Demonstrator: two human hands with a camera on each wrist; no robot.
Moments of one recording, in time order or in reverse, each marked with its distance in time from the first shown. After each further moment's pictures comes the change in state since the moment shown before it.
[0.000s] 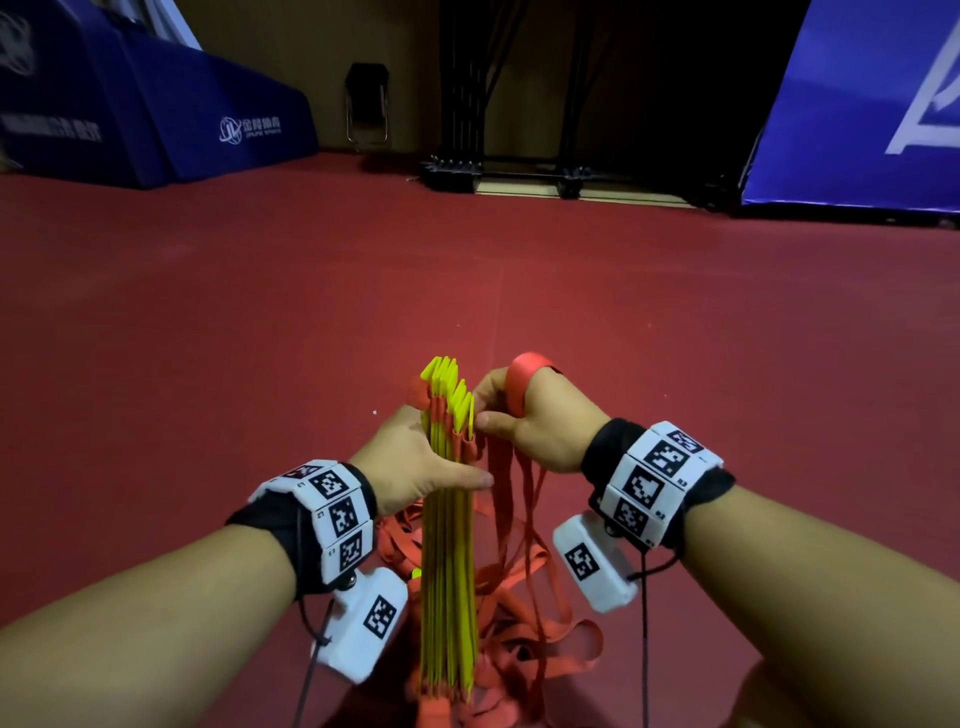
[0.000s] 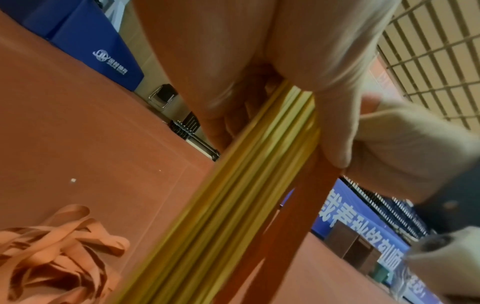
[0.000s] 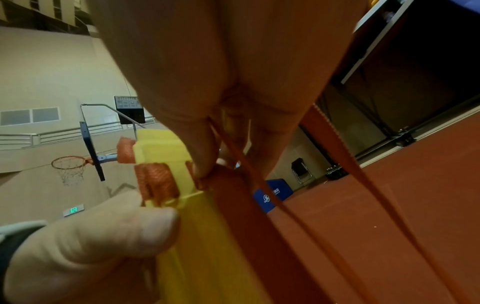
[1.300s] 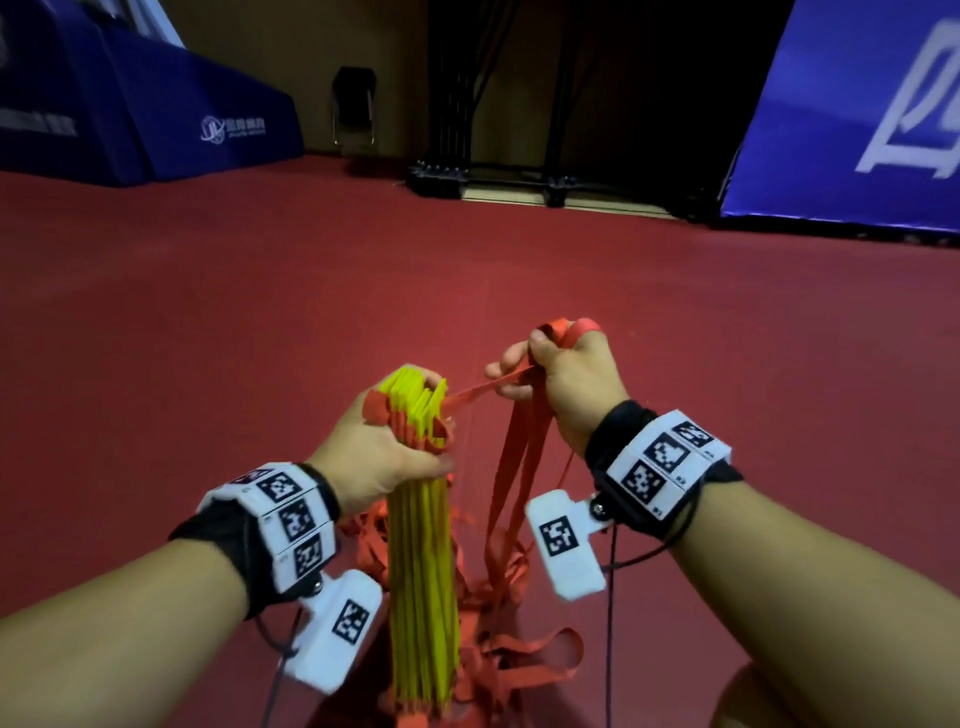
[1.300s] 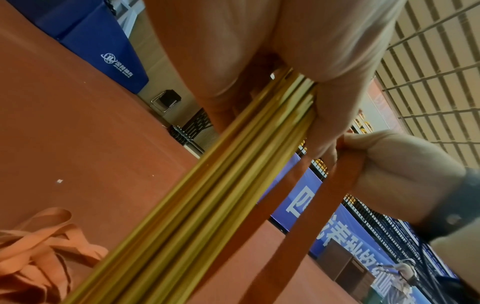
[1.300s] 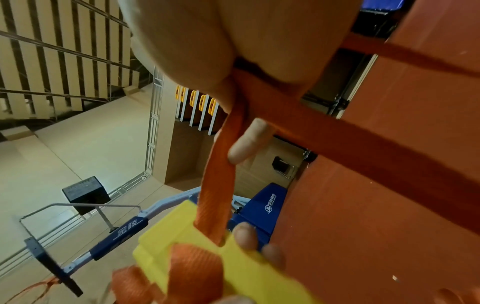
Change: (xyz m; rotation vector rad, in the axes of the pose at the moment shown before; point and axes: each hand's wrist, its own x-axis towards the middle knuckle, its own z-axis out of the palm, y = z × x) left_hand 0.002 0.012 -0.005 -0.231 0.098 0.167; right_hand 0.010 -0.007 -0.020 0.857 0.517 0.235
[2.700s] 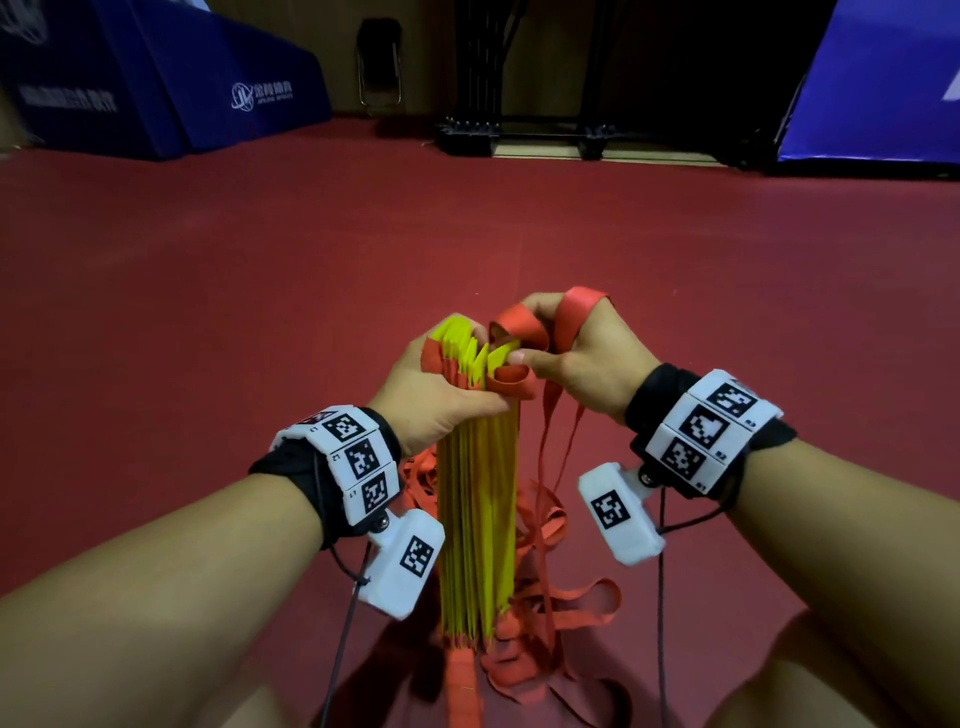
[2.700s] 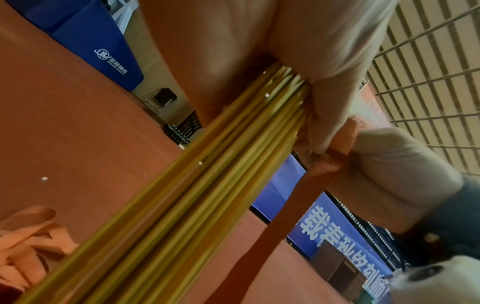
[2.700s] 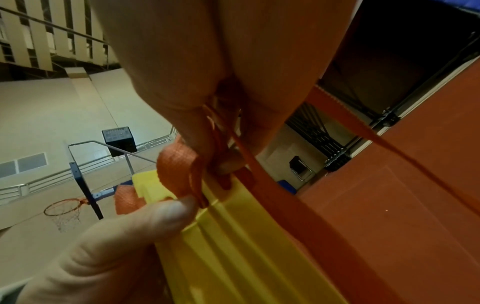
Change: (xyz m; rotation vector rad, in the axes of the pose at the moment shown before) left_hand 0.001 0.005 0.005 0.016 0.039 -0.013; right_hand -0.016 0.003 0.000 -0.474 -0.503 -0.279
